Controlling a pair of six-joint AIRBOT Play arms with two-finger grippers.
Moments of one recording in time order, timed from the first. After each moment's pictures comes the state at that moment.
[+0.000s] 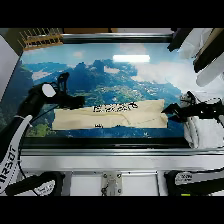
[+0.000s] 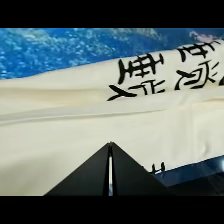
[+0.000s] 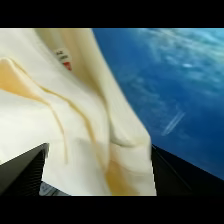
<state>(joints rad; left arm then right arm) -0.18 -1.35 1.11 1.20 -1.02 -1.59 -0.45 -1.62 1.03 -0.80 1.19 1.13</state>
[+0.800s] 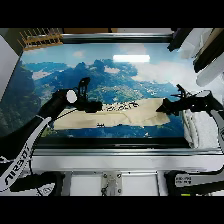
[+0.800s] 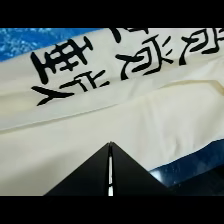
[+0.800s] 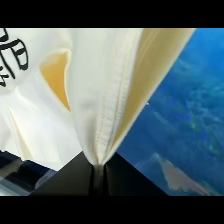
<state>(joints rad) -0.38 -1.44 1.12 1.20 -0.89 -1.65 -0.32 -1.57 1.12 -0.84 1.23 1.23</state>
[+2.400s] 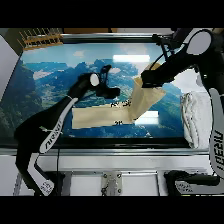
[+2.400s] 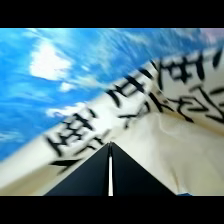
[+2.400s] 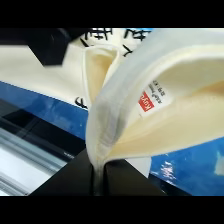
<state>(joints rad) -0.45 -1.84 1.69 1.16 -1.00 -1.66 0.24 -1.49 1.87 -1.18 1.62 1.59</state>
